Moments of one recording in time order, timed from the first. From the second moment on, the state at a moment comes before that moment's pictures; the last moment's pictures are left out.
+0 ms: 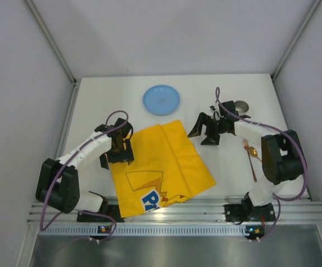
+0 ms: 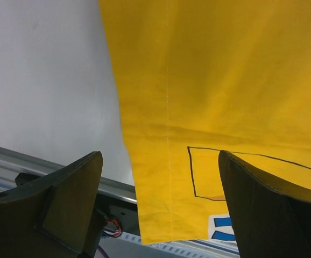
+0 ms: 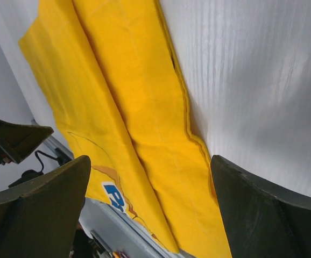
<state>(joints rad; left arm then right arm) -0.40 1.39 0.92 -1.01 -0.24 -0.66 0.27 1.64 0.97 -0.33 -0.59 0.61</state>
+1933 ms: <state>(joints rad) -0.12 1.89 1.27 -0.72 0.06 -0.50 0.06 1.76 1.19 -0.74 -0.31 0.45</state>
